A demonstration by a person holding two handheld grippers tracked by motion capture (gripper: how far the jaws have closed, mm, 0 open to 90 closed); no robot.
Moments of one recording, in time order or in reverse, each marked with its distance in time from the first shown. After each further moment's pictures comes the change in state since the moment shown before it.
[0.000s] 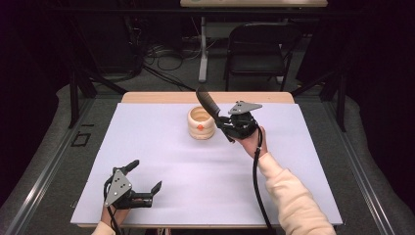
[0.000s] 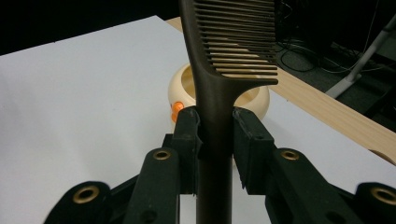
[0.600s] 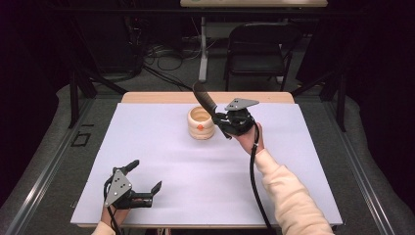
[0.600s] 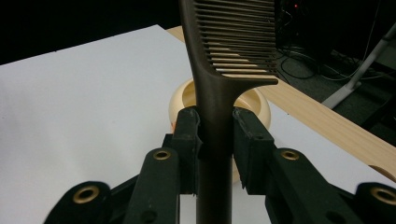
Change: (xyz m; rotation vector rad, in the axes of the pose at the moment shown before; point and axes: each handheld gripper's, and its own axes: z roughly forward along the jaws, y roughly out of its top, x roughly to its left) left arm 0.000 0.000 0.000 0.000 0.000 -0.002; right arm 0.001 0.012 0.007 -0.015 0.001 -0.011
